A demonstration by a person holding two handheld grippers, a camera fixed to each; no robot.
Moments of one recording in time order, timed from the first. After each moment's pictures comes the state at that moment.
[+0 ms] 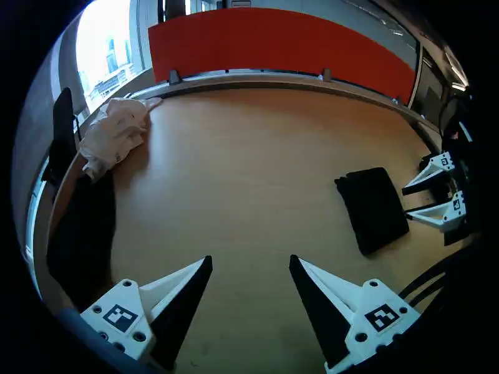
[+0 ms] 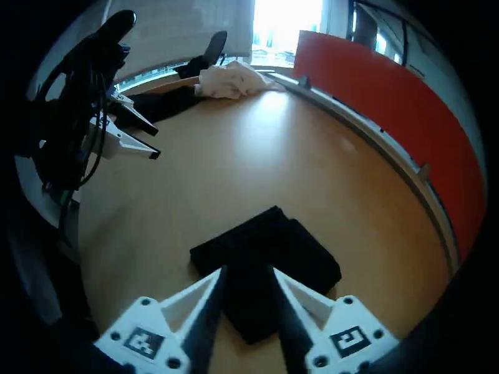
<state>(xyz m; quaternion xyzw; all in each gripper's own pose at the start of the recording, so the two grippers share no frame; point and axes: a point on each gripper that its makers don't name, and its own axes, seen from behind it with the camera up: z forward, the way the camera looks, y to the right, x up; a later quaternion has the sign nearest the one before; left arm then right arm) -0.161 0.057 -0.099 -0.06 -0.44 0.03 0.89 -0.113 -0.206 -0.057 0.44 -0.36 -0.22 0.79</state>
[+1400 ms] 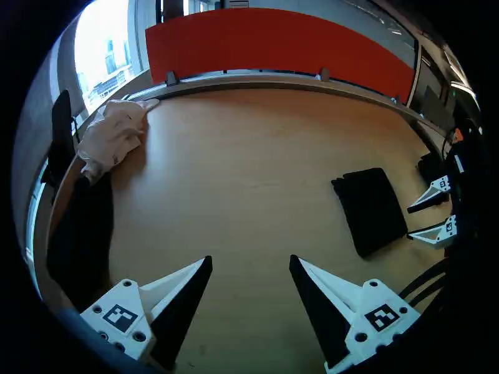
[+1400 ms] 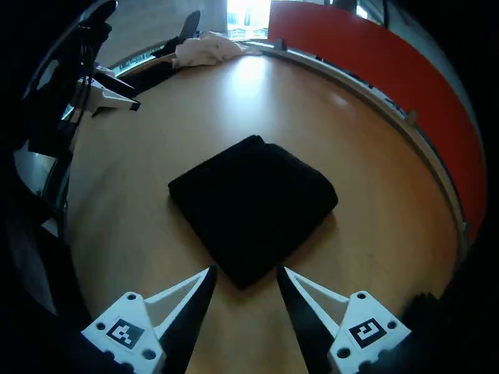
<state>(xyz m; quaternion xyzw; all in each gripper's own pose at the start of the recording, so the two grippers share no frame) -0.159 0.063 -0.097 -0.06 -0.44 0.03 0.89 -0.162 -0.128 -0.090 0.38 -0.44 -0.21 0.78</state>
